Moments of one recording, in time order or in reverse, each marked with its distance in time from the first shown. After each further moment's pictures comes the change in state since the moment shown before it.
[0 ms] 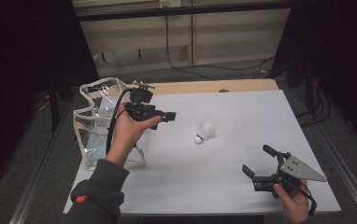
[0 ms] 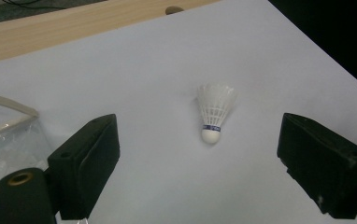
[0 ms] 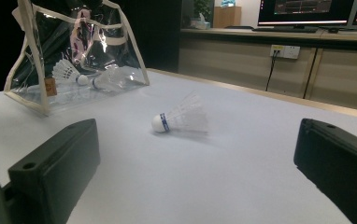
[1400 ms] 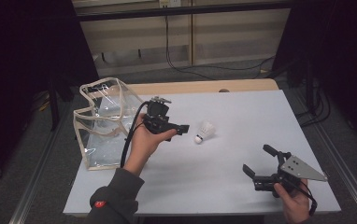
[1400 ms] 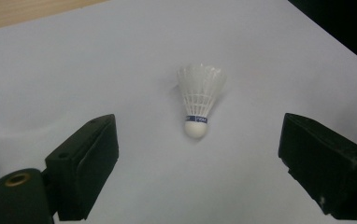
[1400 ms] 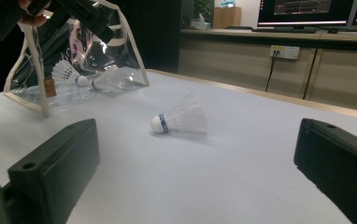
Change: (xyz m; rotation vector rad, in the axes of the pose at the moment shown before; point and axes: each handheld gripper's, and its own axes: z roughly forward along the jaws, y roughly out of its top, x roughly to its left) left arm -0.019 -0.025 0.047 0.009 -0.031 0.032; right arm -0.002 0.000 -0.001 0.000 -0.002 0.008
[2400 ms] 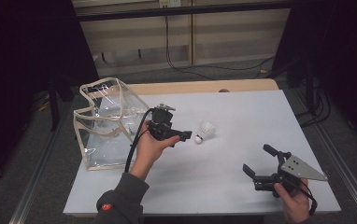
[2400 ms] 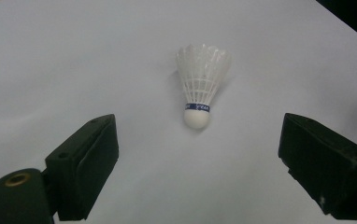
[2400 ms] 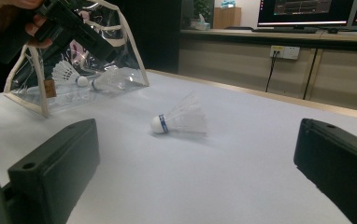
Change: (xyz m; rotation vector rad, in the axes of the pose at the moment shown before) left arm -0.001 -0.018 0.022 0.018 0.002 -0.005; right arm 0.000 0.000 0.000 -0.001 0.001 0.000
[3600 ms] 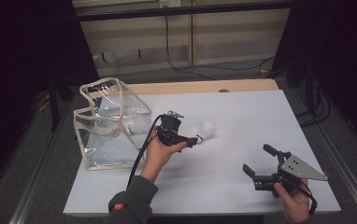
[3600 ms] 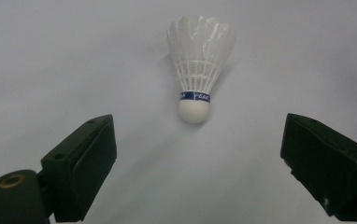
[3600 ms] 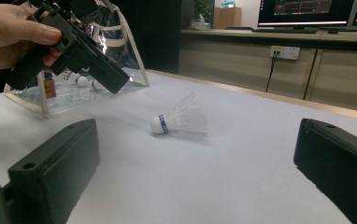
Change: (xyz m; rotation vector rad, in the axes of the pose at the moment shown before) left arm -0.006 -0.012 0.036 0.026 -0.002 0.024; right arm -0.001 0.000 0.000 -0.003 0.000 -0.002
